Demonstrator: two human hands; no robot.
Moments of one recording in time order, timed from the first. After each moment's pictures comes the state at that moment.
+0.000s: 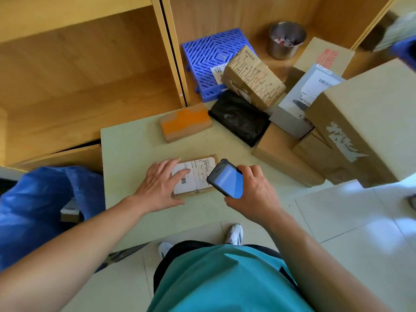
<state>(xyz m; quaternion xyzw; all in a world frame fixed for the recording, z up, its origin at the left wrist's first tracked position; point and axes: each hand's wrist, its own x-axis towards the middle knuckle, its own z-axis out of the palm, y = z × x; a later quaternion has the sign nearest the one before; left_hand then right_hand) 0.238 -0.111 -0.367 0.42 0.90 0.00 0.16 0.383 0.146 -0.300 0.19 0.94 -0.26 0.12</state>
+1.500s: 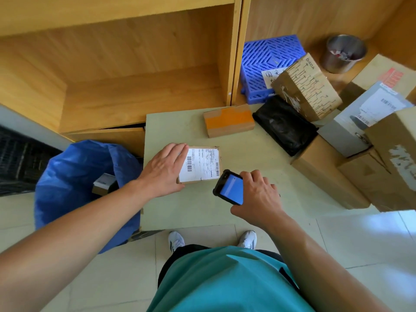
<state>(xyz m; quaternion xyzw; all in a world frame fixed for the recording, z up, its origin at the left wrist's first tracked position) 0.221 -0.201 -0.325 0.36 0.93 -0.02 0.08 0.347 0.059 -0.298 0.08 0.97 -0.15 0.19</state>
